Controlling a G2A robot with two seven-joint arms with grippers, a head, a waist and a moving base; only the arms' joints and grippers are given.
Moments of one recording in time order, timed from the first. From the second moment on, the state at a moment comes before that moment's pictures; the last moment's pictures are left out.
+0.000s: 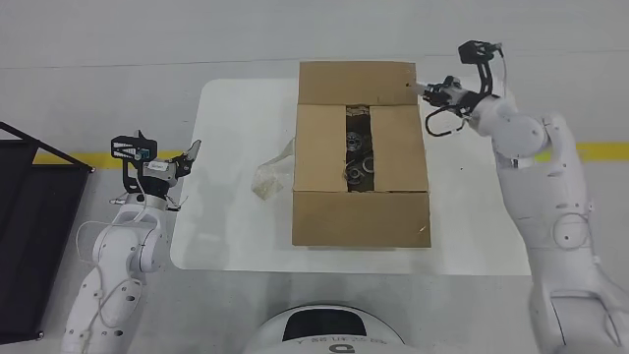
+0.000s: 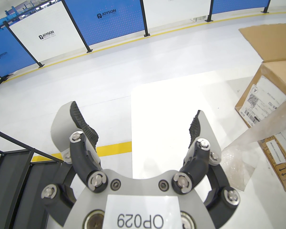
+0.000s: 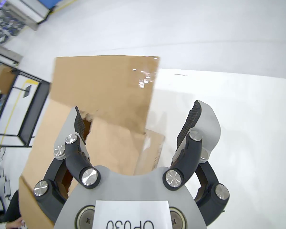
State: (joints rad) left arm 1.73 -1.15 -1.60 -1.80 1.33 0.00 0.00; right arm -1.13 -1.08 1.50 -1.49 -0.54 -0.30 0.75
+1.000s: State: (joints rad) left arm 1.73 -1.15 -1.60 -1.80 1.33 0.00 0.00; right arm -1.03 -1.09 1.27 -1.36 0.01 -0.49 1.05
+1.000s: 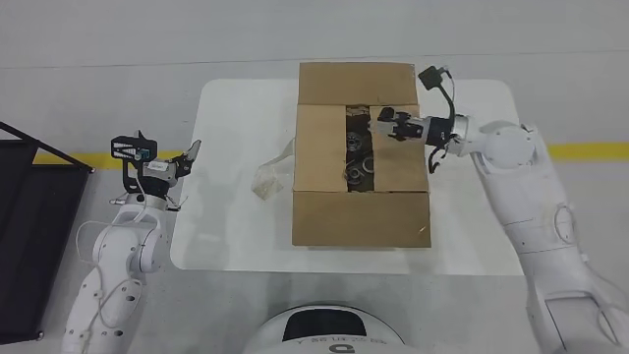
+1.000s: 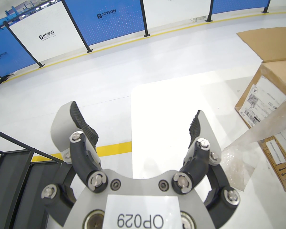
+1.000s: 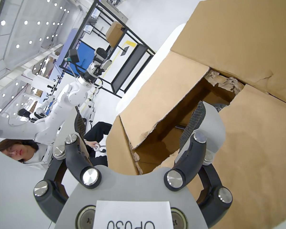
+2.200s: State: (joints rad) left arm 1.73 -1.15 -1.60 -1.80 1.33 0.00 0.00; right arm -0.83 -1.20 0.98 -1.11 0.34 -0.36 1.07
